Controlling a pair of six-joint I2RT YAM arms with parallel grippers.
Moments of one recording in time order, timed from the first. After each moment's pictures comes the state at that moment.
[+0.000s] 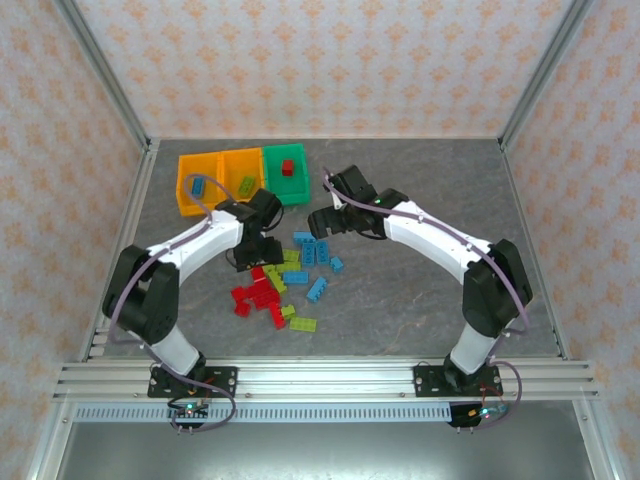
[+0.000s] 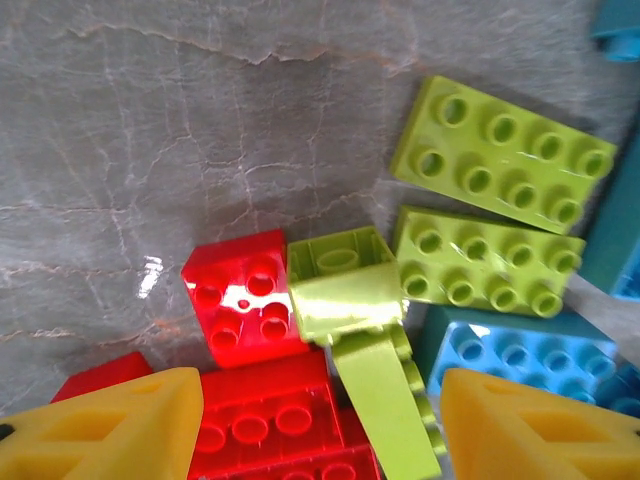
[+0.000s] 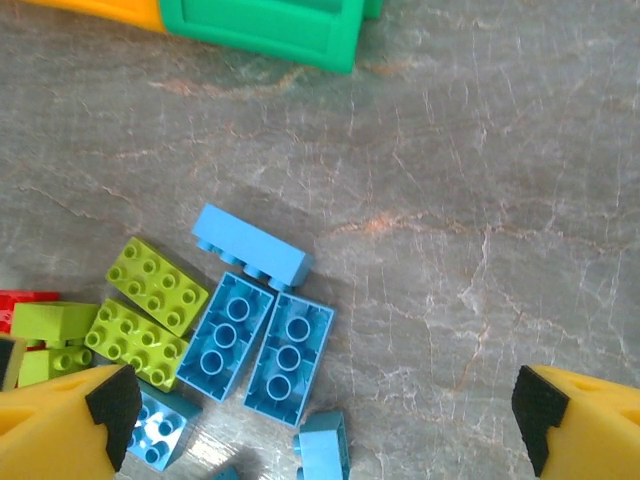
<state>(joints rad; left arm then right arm) -0.41 1.66 1.15 -0.95 0.01 -0.68 0.68 1.71 1.39 -0.62 0.02 0.27</state>
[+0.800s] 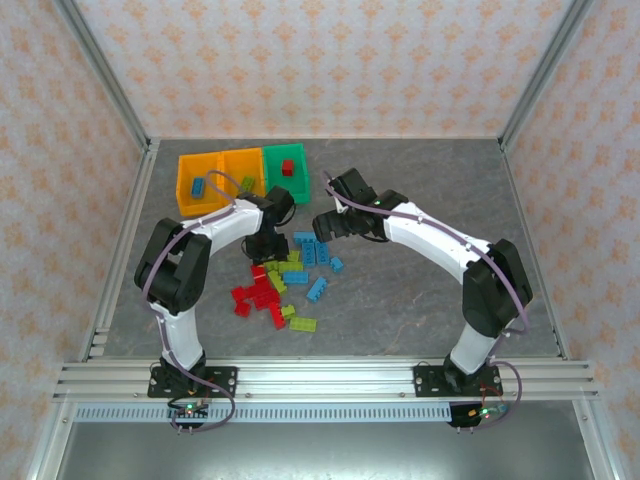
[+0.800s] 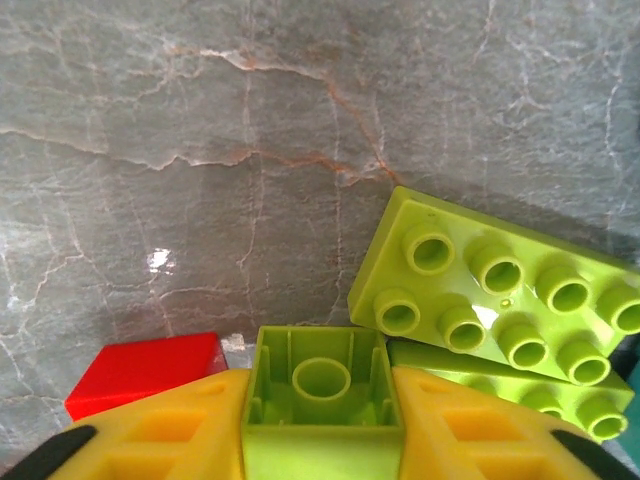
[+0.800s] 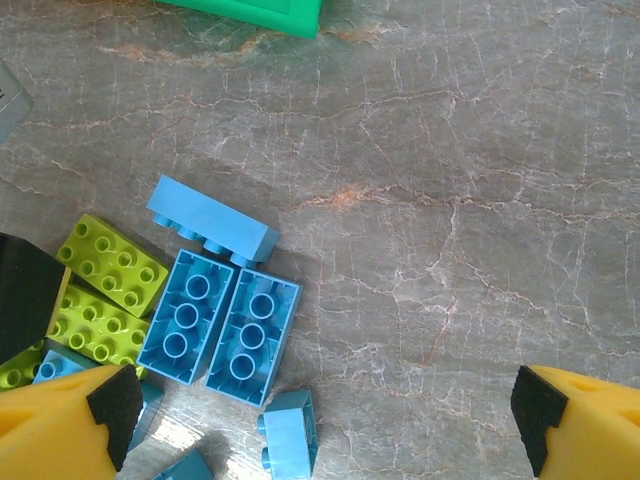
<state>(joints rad) -0.41 1.88 1.28 -0.94 0.01 -0.67 0.68 1.71 1.38 -0.66 0.06 0.25</state>
